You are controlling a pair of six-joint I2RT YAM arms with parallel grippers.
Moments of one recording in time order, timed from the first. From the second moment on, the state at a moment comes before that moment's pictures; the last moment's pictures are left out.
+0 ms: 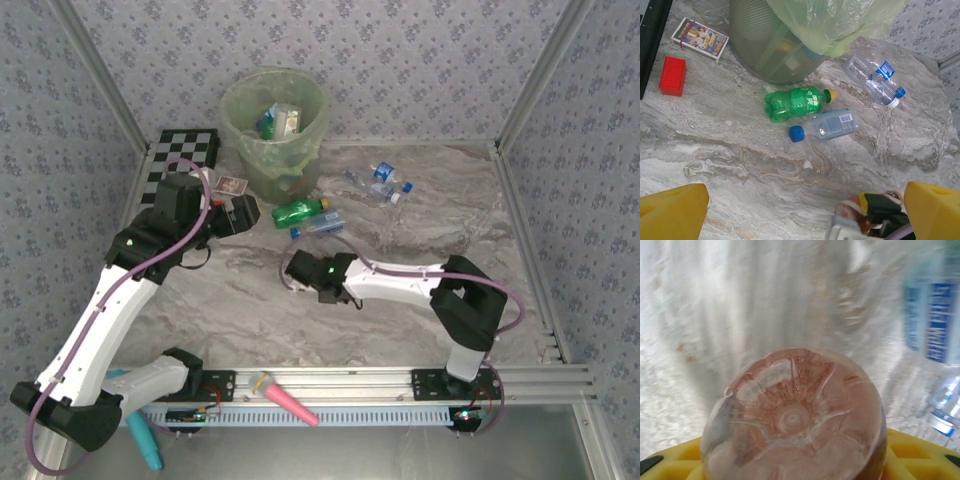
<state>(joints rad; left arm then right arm) -0.44 1.03 1.27 -0.87 -0.02 -0.60 1.05 1.74 1.19 -0.72 0.53 -0.49</state>
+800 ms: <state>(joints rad) -0.39 1.03 1.30 -0.88 -0.02 -0.60 0.65 1.74 1.99 -0.56 0.17 -0.15</state>
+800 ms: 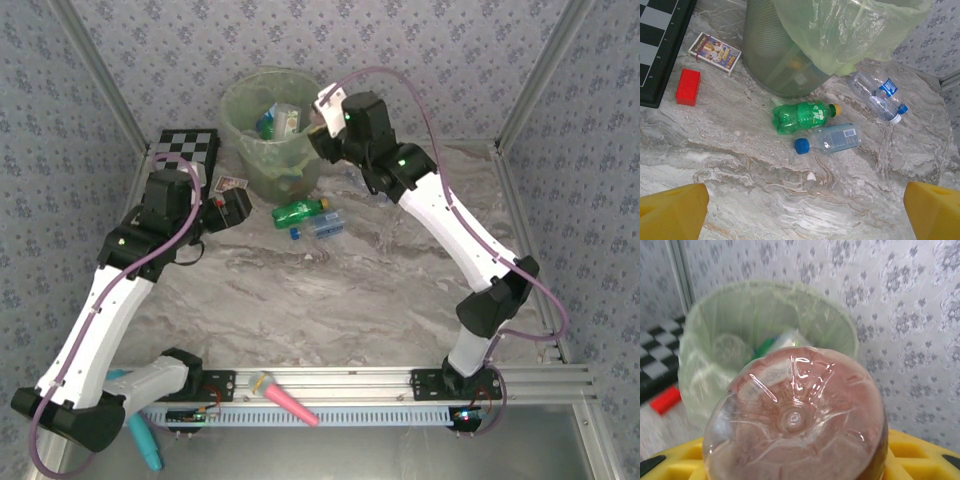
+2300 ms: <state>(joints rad) -0.34 0.75 1.37 -1.14 -0.25 -0.62 0.69 2.40 2.53 -0.05 0.00 0.27</state>
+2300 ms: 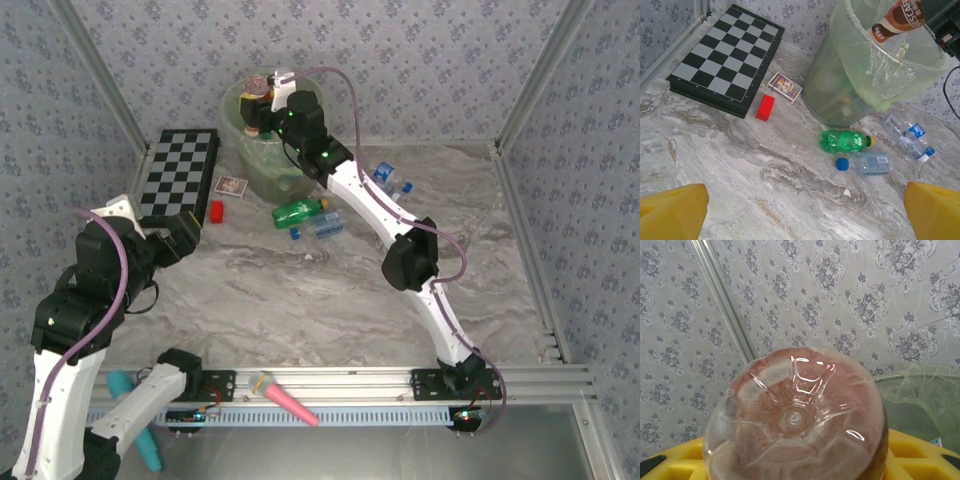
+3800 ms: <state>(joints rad) -0.34 0.91 1.28 -0.98 -0.12 -0.60 0.67 2.01 2.12 -0.16 0.02 0.24</state>
